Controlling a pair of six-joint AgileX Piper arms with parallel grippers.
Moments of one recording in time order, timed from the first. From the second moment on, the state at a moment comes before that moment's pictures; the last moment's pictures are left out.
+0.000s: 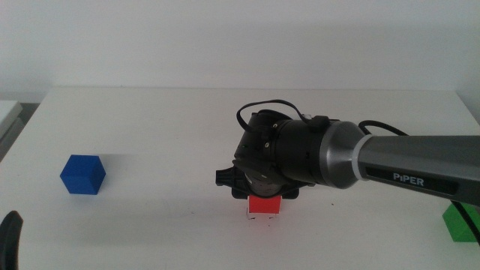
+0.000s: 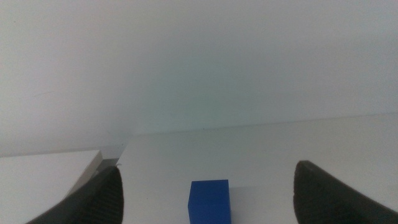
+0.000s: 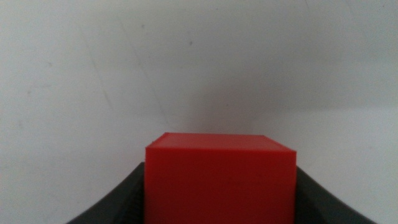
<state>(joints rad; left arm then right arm) 0.00 0.00 0.00 -0.10 0.08 0.16 0.87 2.02 -1.46 -0.50 0.86 1.18</state>
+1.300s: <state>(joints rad) 0.00 0.00 0.00 -0.10 0.08 0.16 0.61 1.38 -1.26 -0.36 1.00 0.62</state>
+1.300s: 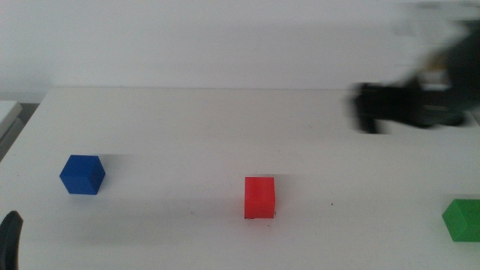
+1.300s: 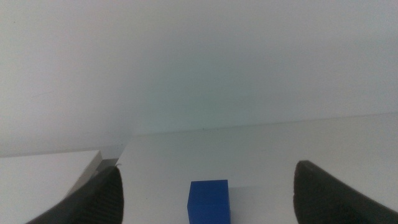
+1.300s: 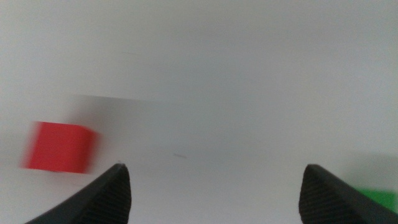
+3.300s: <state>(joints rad) 0.00 0.00 0.00 -0.10 0.08 0.16 -0.10 1.52 -0.94 -0.07 0.86 -0.08</state>
